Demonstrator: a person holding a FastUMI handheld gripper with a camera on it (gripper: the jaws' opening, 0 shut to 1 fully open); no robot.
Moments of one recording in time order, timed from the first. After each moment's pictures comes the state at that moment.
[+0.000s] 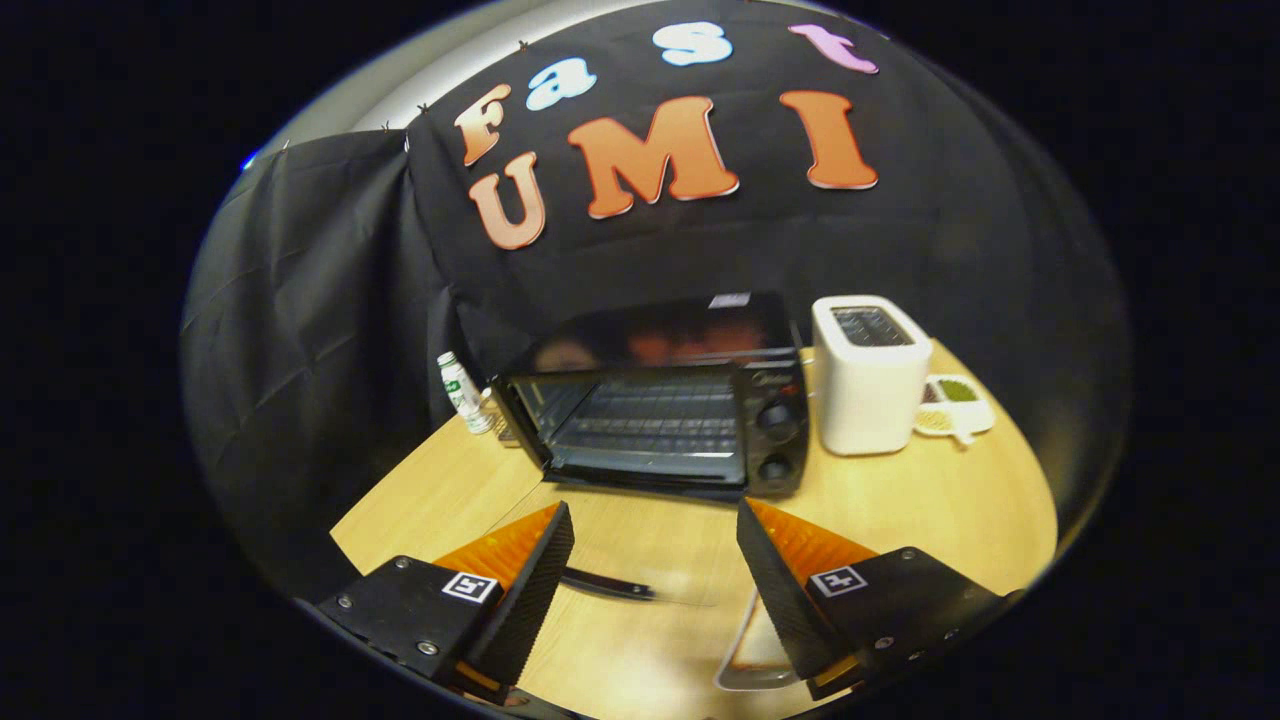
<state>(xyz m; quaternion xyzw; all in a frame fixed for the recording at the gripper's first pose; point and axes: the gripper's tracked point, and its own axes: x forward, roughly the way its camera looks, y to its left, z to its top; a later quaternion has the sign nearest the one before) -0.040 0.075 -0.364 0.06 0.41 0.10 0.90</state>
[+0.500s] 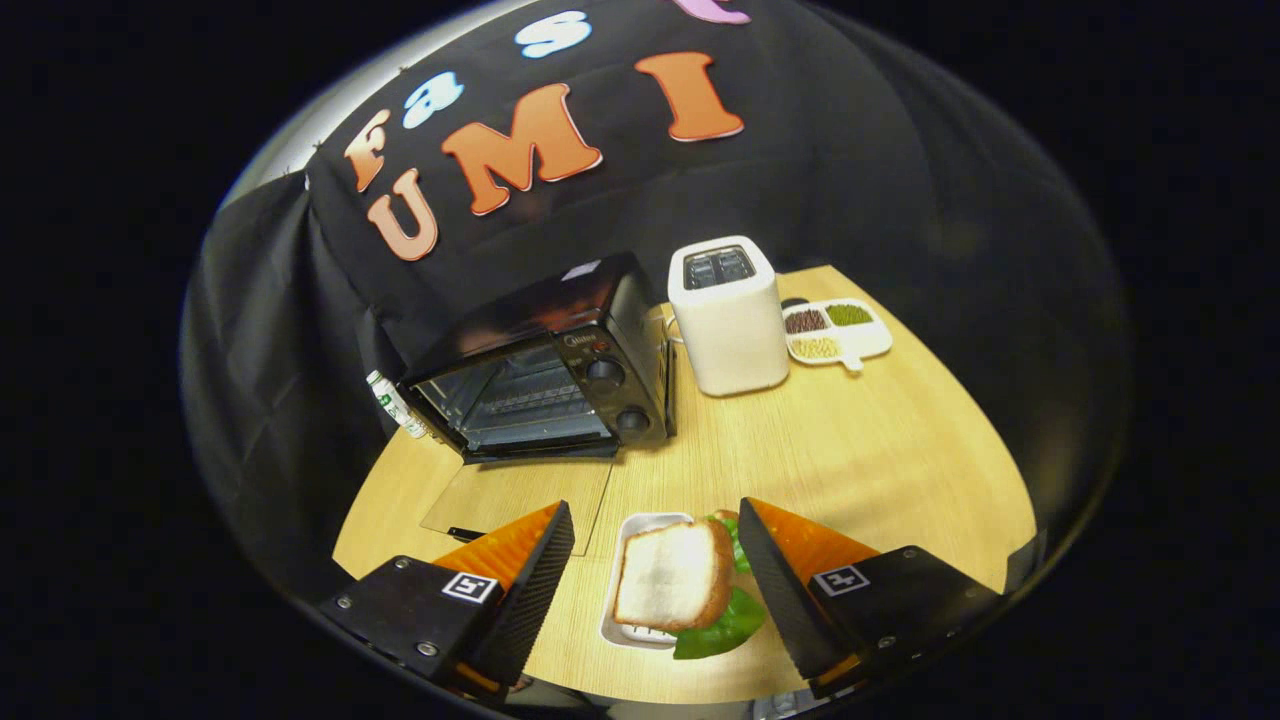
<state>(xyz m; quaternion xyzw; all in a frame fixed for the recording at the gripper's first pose) -0.089 -0.015 -0.404 0.15 0.51 0.03 0.85</state>
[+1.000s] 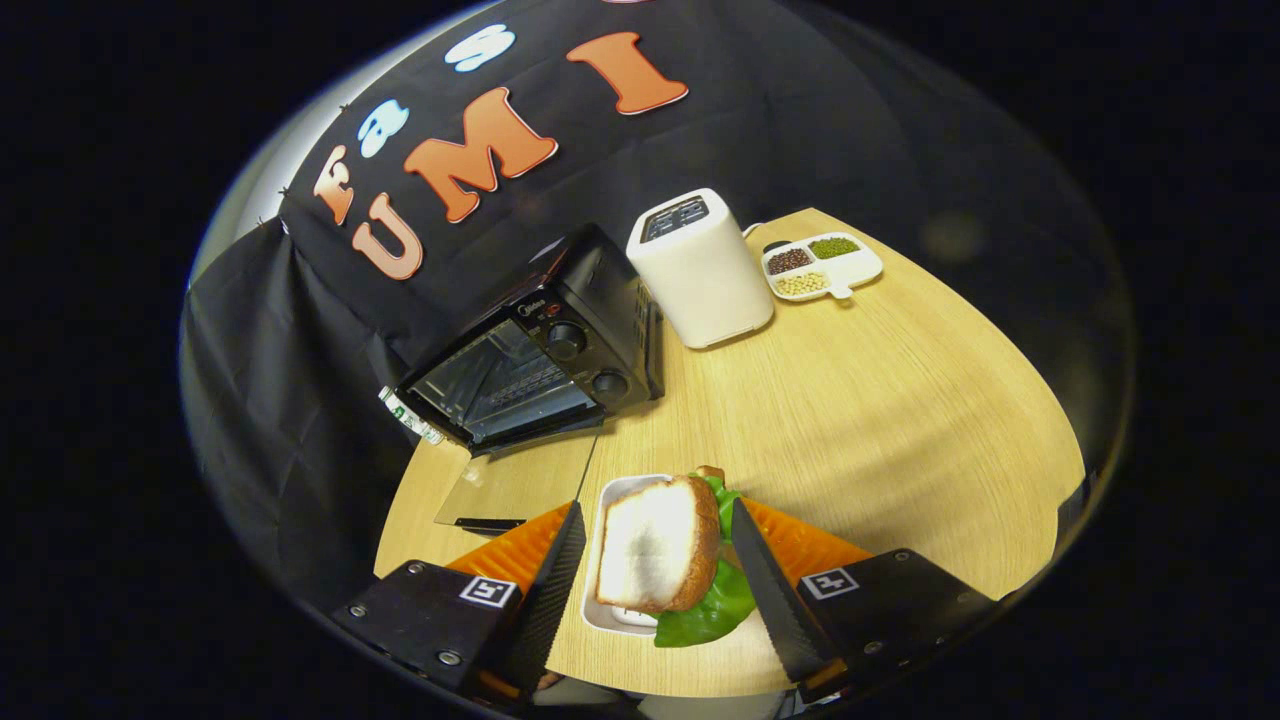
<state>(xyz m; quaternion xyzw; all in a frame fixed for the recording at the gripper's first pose) -0.115 -0.037 -0.427 0.22 0.52 0.02 0.83</state>
